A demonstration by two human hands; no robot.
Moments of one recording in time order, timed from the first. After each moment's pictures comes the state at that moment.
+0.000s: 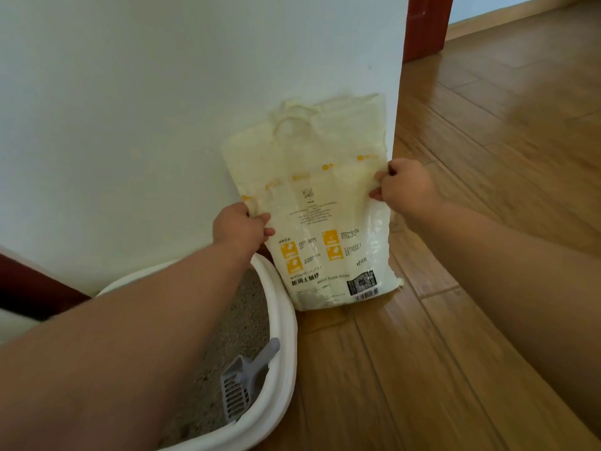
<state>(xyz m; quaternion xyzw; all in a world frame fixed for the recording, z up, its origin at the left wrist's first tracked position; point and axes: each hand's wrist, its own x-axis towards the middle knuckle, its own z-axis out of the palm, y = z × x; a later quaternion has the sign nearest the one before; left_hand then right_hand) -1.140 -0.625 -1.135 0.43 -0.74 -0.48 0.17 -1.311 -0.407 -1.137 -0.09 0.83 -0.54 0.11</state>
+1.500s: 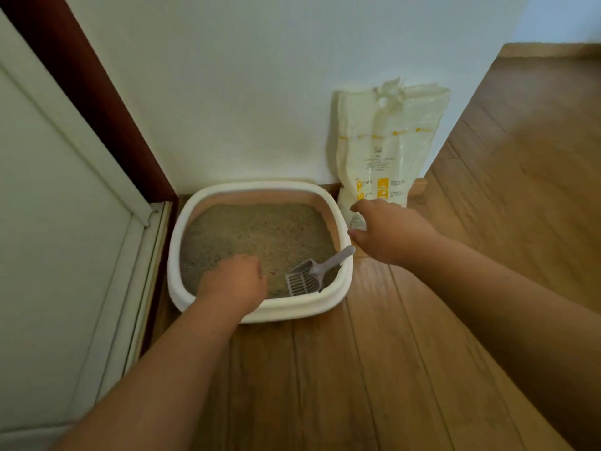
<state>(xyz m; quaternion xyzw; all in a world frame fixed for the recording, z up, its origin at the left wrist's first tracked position) -0.788 -0.628 -1.084 0.36 -0.90 -0.16 -0.17 -0.975 -0.457 -1.023 -0.40 0.91 0.00 0.10</state>
